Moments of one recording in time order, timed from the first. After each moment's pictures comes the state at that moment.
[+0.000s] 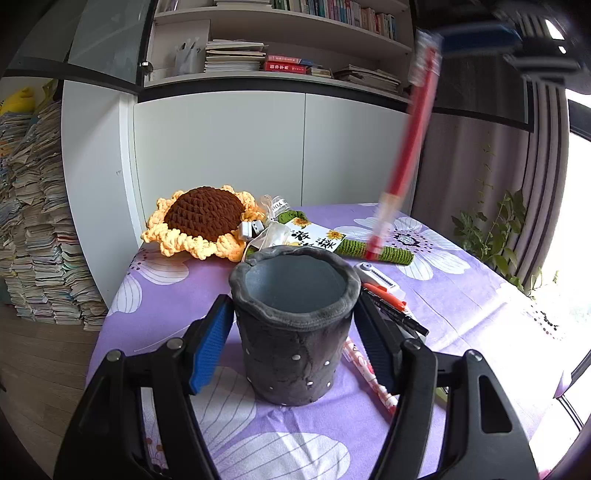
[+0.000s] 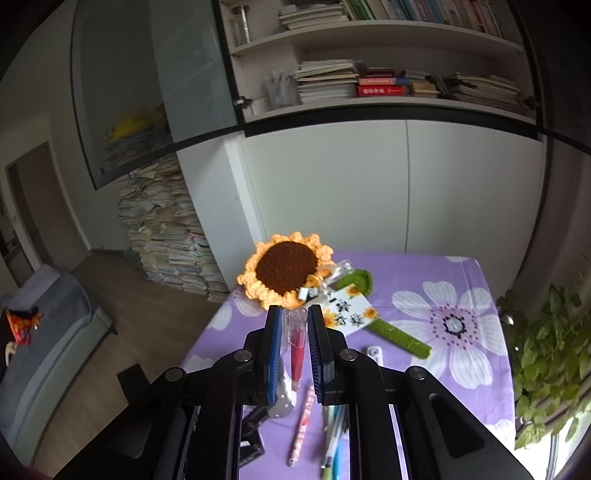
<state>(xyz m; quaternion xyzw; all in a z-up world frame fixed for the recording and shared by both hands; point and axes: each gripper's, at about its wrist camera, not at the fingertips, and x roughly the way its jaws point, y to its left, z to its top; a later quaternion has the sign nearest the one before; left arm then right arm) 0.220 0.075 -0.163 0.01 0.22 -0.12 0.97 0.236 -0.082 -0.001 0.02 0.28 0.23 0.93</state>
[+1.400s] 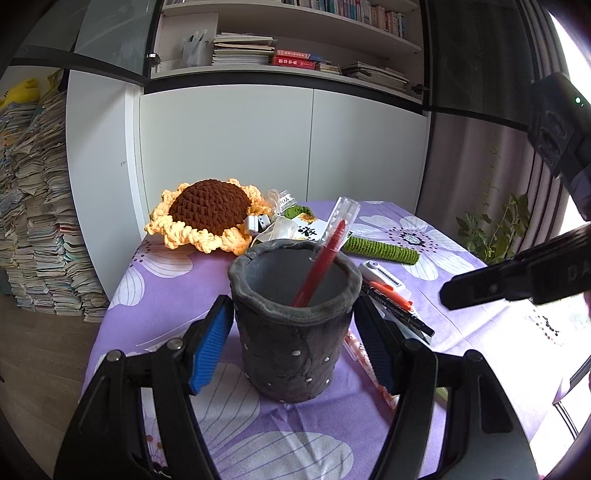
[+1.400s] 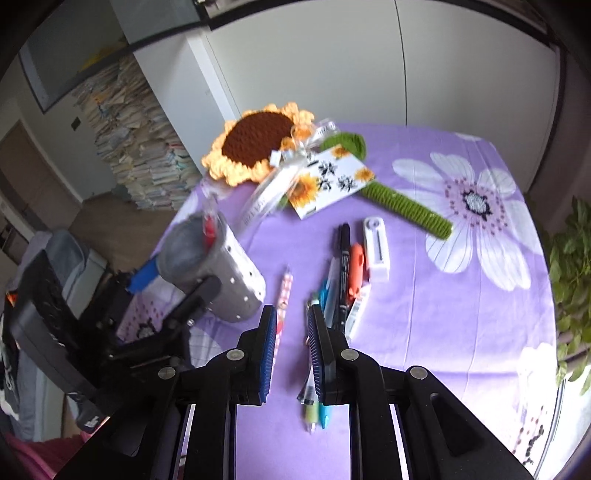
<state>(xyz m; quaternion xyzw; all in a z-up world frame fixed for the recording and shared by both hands) 0.222 0.081 -0.164 0.00 0.23 -0.11 0.97 0.267 -0.096 -0.126 0.02 0.47 0.21 0.86</state>
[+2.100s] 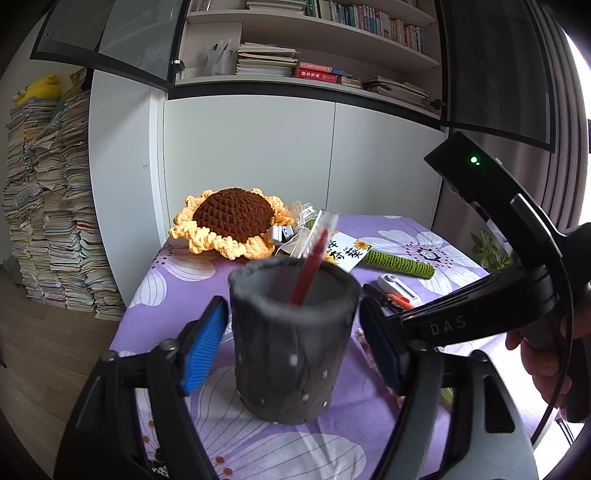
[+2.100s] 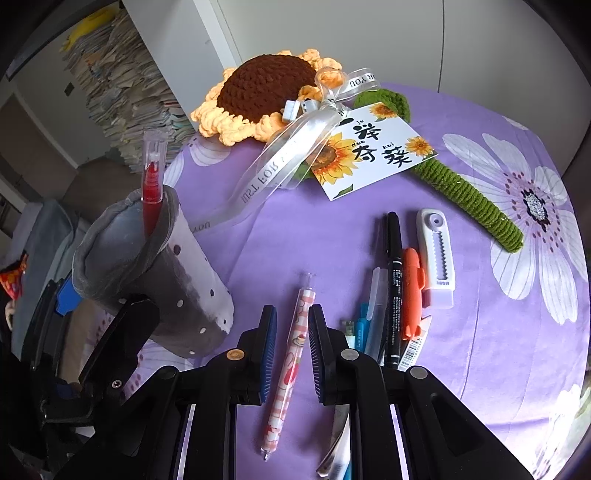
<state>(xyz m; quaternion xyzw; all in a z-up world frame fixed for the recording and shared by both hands) 0.214 0.093 -0.160 -0.02 0.20 -0.08 0.98 0.318 -0.048 -0.175 -0.02 0.52 0.22 0.82</state>
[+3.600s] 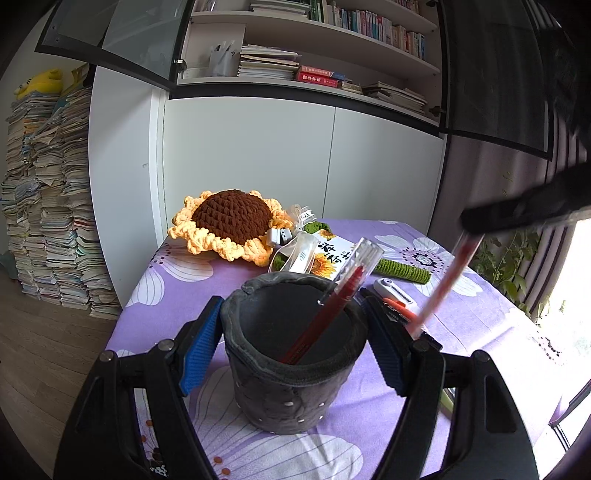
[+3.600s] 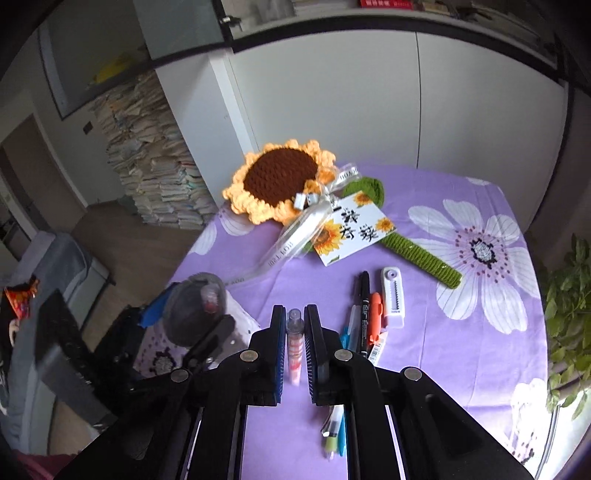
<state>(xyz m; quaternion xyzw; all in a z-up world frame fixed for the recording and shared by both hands) 0.213 0.097 -0.159 -0.03 0.20 -0.09 0.97 0.256 -0.076 -0.081 0.00 0.40 0.23 0.89</state>
